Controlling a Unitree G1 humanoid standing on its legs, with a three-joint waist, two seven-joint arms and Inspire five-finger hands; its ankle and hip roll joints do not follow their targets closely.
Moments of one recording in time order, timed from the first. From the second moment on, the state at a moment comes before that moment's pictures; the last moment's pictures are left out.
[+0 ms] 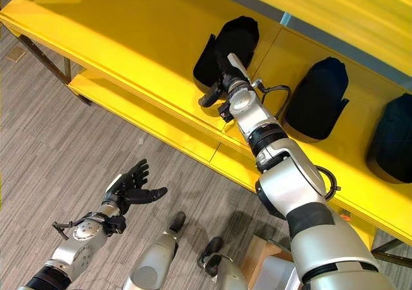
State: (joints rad) left arm -0.10 0.57 -0.38 0.24 -0.65 -0.06 0.07; right arm -1.35 -0.35 0.57 1.10 0.16 0.14 -0.10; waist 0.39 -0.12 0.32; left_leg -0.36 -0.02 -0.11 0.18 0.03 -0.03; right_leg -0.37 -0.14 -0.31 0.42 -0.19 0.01
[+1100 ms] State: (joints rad) left arm 0.02 0.48 -0.27 0.23 -0.64 -0.02 0.05; right arm -1.05 -0.41 0.48 0.54 0.39 0.12 -0.06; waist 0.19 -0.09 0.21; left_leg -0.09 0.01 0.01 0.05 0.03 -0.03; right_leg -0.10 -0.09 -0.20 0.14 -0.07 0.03
